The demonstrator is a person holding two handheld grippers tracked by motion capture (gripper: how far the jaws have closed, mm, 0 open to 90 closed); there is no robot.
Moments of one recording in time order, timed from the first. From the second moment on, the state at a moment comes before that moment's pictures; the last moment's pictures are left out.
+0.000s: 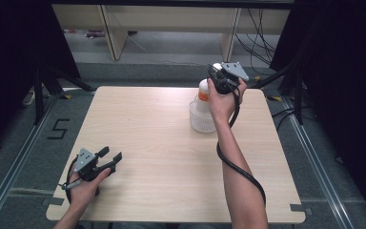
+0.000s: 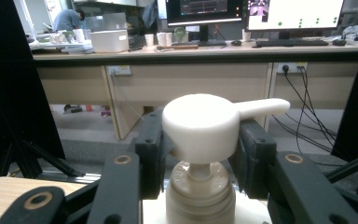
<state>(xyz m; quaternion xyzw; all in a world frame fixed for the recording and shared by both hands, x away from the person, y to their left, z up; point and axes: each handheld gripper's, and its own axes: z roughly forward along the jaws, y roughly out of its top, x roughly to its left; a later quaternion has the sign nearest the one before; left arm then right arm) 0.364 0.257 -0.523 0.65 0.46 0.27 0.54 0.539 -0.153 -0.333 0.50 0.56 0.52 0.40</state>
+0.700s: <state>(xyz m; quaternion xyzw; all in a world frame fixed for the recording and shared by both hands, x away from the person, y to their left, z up) 0.364 0.257 -0.523 0.65 0.46 0.27 0.55 0.542 -0.153 -0.350 0.51 0.58 0.50 0.39</state>
